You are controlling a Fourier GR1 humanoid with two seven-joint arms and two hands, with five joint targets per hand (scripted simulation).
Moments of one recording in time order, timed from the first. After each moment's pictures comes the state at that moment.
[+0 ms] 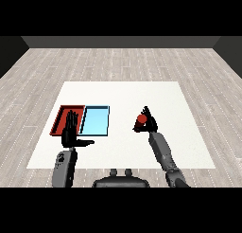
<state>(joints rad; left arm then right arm) -0.01 0.05 0.07 -1.62 0.13 -0.10 -0.46 -0.49 -0.02 -0.10 -0.75 -0.24 0.16 -0.42</state>
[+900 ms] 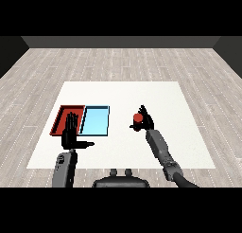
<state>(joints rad) 0.02 0.04 0.07 -1.63 0.14 -0.11 -0.47 -0.60 -0.01 -0.11 -0.59 -0.22 0.13 -0.45</state>
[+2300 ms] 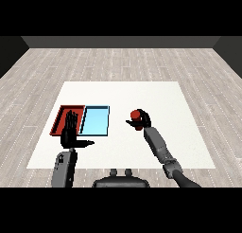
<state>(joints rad) 0.01 0.04 0.07 -1.64 0.15 -0.10 -0.44 -0.65 -0.01 -0.02 -0.57 -0.13 -0.14 -0.43</state>
